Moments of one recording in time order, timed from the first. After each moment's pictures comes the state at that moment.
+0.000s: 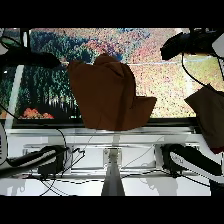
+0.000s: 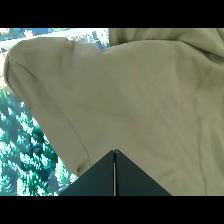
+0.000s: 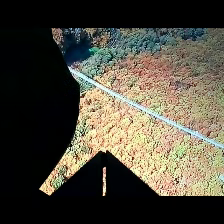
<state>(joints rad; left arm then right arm) 0.10 -1.30 1.34 1.01 -1.17 -1.02 0.21 -1.14 1.49 -1.46 1.13 1.23</state>
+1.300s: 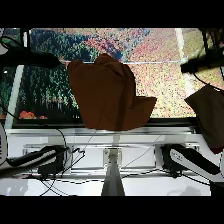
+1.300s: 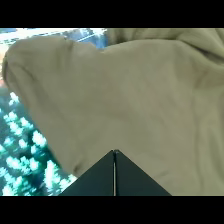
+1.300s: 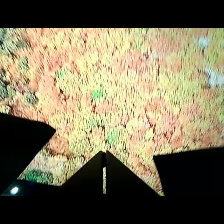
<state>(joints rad) 0.10 -1.30 1.34 0.98 -1.18 -1.02 -0.11 -1.14 1.30 -1.53 1.40 1.26</state>
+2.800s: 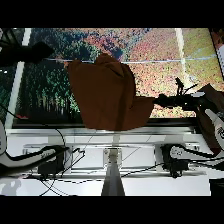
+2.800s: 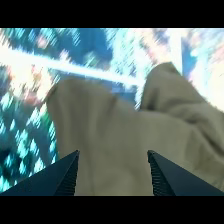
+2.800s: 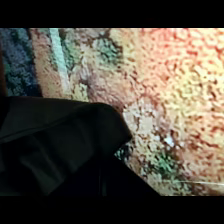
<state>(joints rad) 0.22 -1.39 1.34 0.91 -1.02 -1.28 -0.33 -1.35 0.59 -0.64 0.98 0.85</state>
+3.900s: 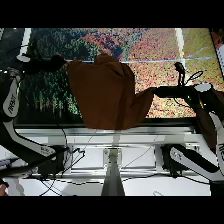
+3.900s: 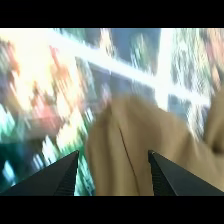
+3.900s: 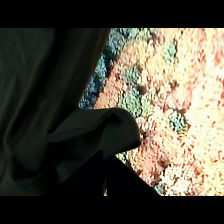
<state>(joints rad) 0.21 -1.80 1.39 0.69 -0.75 -1.06 -0.19 -1.14 0.68 -0.69 0.95 0.72</state>
